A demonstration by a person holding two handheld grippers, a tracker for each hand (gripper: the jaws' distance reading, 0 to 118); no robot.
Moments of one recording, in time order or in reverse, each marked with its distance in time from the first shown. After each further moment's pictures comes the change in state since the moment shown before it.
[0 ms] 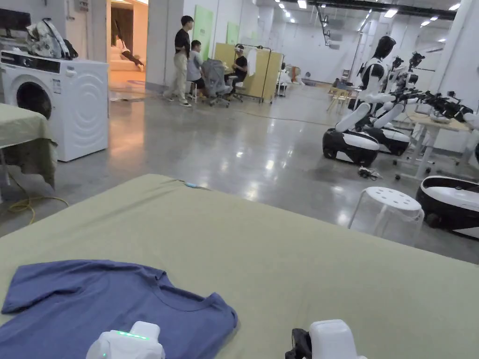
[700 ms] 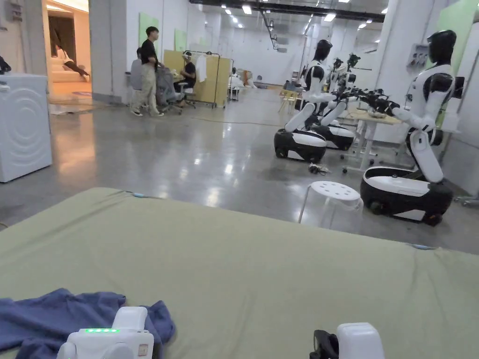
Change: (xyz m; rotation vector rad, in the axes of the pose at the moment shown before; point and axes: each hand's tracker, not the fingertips) left arm 0.079 0.018 0.101 0.237 -0.385 0.094; right arm 0.107 -0.026 0.096 0.035 -0.171 -0.132
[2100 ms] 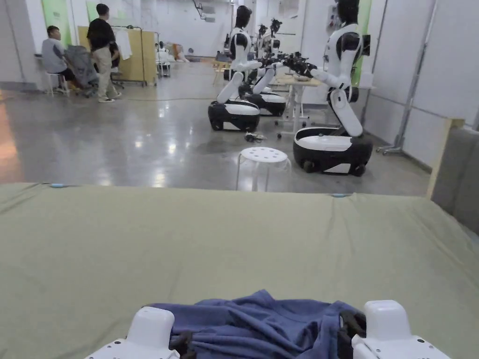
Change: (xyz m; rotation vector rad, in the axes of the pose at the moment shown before) left arm 0.159 -0.079 0.110 0.188 -0.155 -0.347; right arm 0.129 -0.053 0.071 -0.043 -0.190 -0.114
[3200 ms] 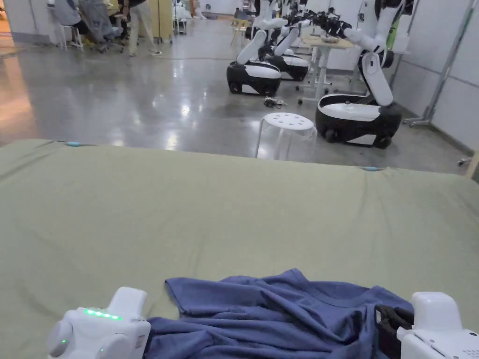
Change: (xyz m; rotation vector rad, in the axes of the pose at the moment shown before) left arm -0.118 -0.021 -0.141 -0.356 0.147 0.022; right arm 0.014 0.000 -0.058 -0.130 0.017 -0.011
